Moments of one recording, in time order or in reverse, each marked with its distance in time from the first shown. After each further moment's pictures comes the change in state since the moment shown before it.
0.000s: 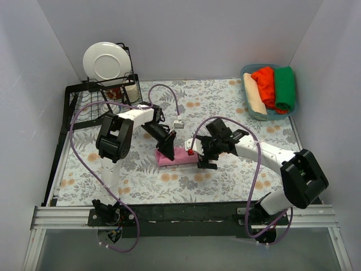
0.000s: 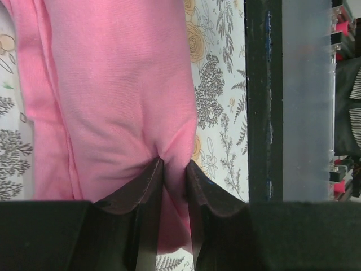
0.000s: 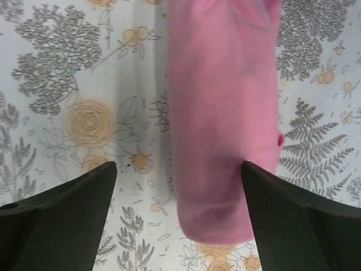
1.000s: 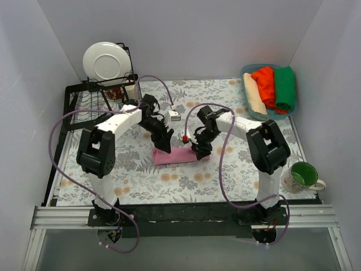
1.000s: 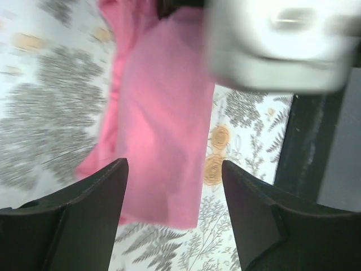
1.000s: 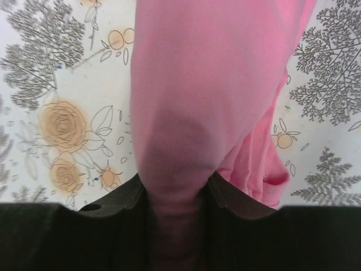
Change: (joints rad) left arm 0.021 -0.274 -0.147 0.273 -0.192 -0.323; right arm -0.073 0.436 0.359 -0.278 -0.156 -0.235
